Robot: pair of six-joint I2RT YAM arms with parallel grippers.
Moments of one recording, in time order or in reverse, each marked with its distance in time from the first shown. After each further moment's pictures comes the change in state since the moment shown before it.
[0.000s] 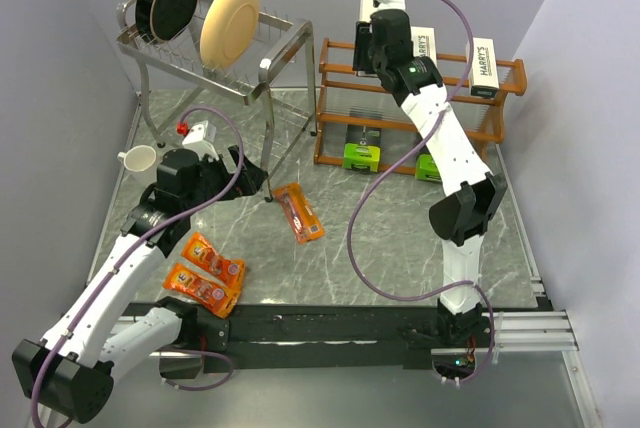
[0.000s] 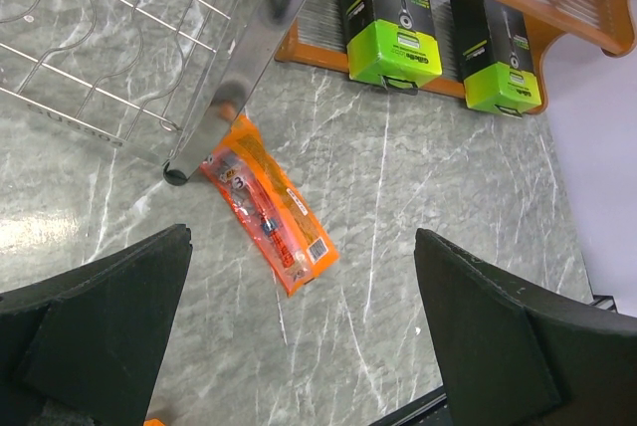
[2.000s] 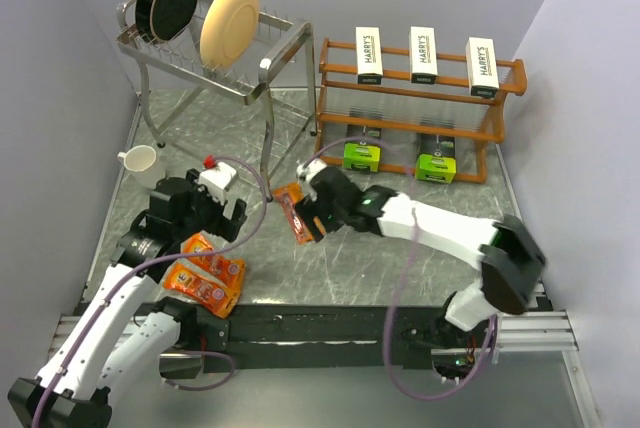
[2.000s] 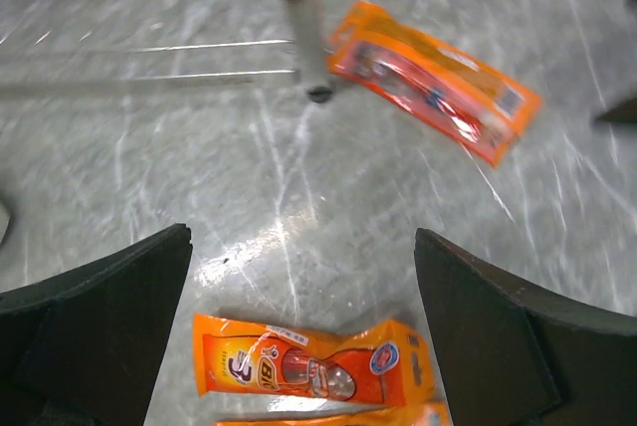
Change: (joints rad) left arm 0.035 -0.192 -0.143 -0.192 0.044 0.731; right arm 0.507 -0.530 -1.242 0.199 -0.151 -0.021
